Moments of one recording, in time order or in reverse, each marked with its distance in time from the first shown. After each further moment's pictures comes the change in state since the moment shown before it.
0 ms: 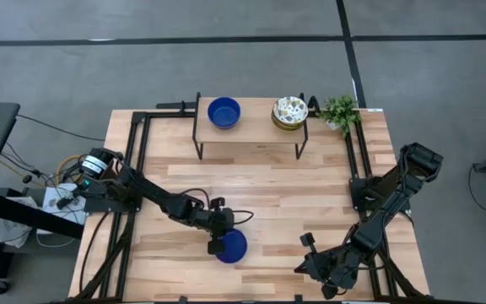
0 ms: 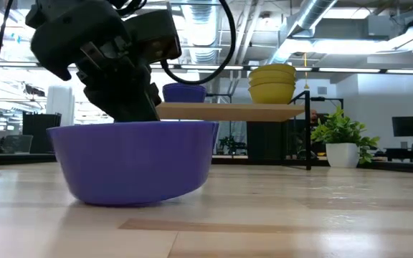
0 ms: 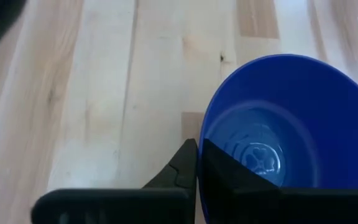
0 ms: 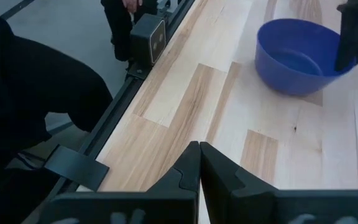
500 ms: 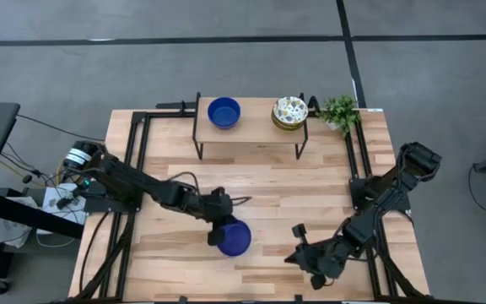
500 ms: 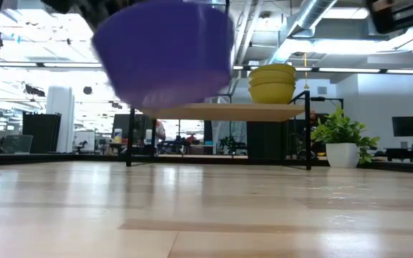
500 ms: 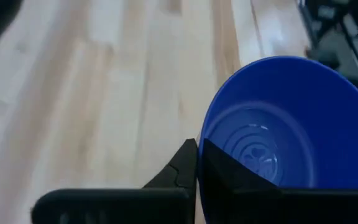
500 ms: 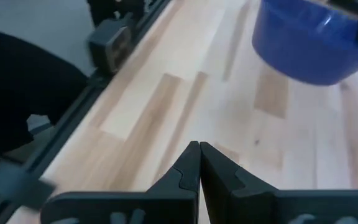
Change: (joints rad) left arm 0.067 -0.162 0.000 0.004 0.064 -0.005; right arm -0.104 0.000 0.000 0.026 0.000 -0.120
